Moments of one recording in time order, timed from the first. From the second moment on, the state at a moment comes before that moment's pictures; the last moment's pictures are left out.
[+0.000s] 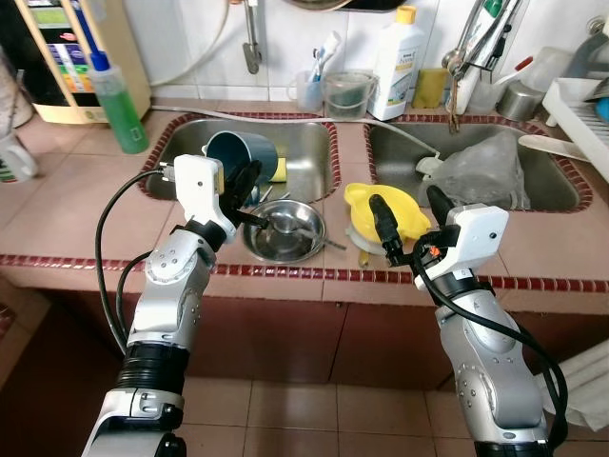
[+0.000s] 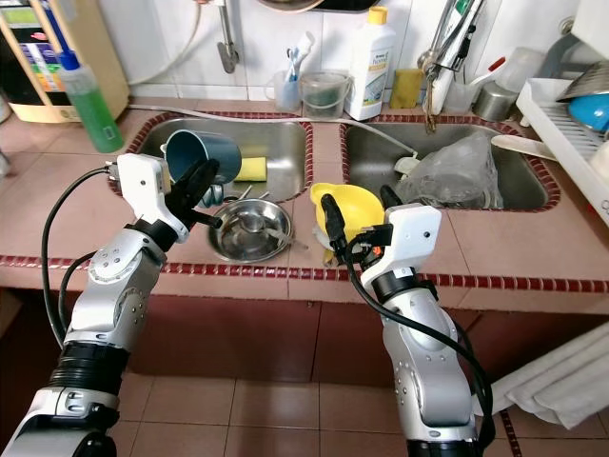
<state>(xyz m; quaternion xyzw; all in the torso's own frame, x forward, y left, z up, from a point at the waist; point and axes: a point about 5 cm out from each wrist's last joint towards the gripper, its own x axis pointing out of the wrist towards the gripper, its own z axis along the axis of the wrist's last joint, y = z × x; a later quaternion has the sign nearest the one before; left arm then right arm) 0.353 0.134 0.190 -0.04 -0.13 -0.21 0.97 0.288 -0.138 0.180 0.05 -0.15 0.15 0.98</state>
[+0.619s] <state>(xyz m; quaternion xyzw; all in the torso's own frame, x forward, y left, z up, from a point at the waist) 0.354 0.145 0.191 -0.05 -0.13 -0.19 0.97 0.289 -0.128 0.183 0.05 -0.15 0.17 0.97</state>
